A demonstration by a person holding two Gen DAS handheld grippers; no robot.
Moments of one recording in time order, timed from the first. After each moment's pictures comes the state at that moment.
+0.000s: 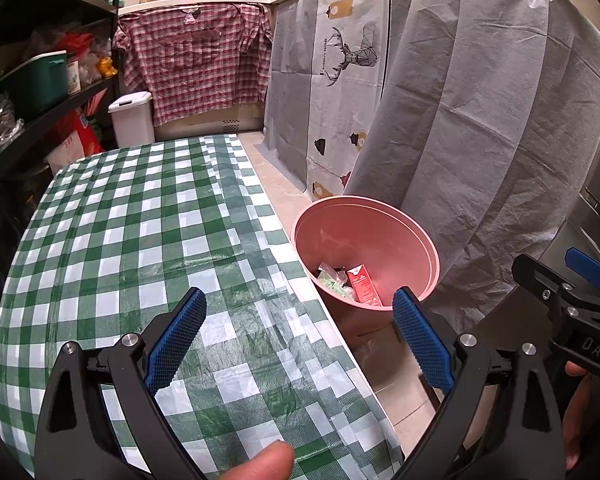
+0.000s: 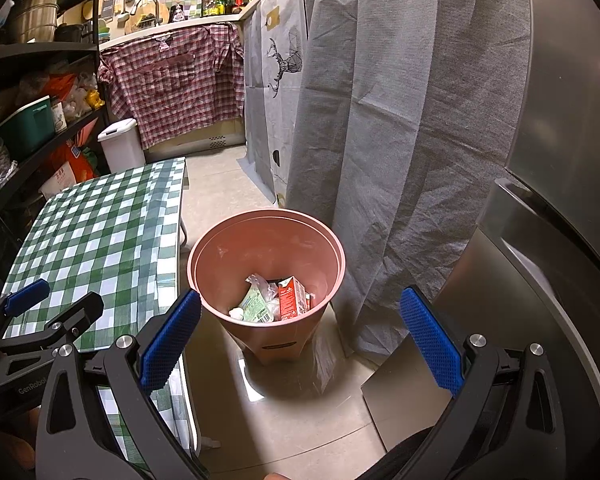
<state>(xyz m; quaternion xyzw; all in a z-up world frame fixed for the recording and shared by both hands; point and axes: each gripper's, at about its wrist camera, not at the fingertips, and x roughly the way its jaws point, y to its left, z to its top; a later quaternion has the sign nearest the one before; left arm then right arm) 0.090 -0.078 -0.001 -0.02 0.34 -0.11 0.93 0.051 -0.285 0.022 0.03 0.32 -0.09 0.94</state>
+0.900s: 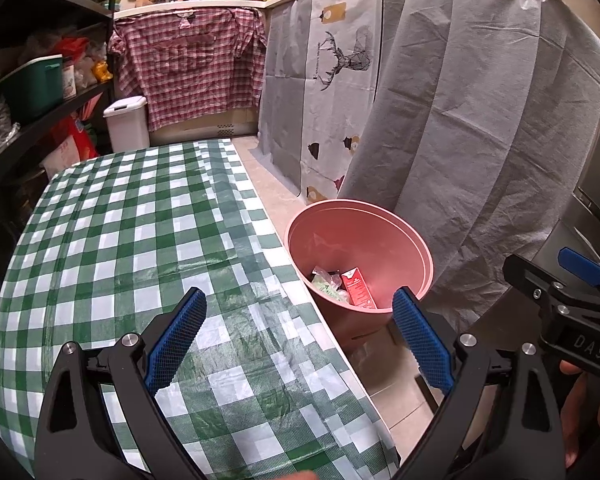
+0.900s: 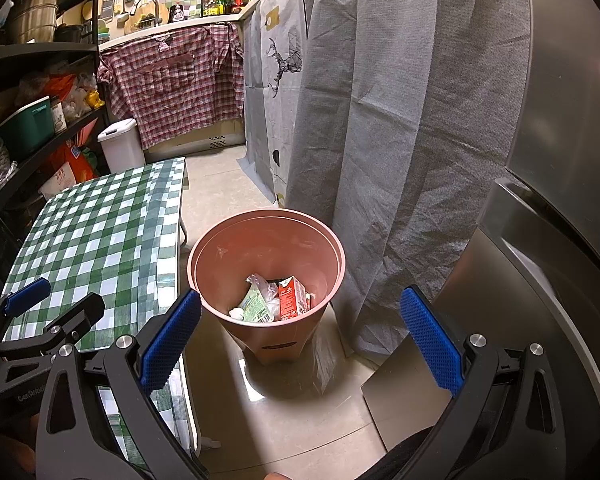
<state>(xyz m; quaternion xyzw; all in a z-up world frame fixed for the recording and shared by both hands) 0.088 -0.084 0.001 -0.02 0.33 -0.12 0.93 0.050 -0.285 0.023 0.03 0.32 -0.09 0.94</state>
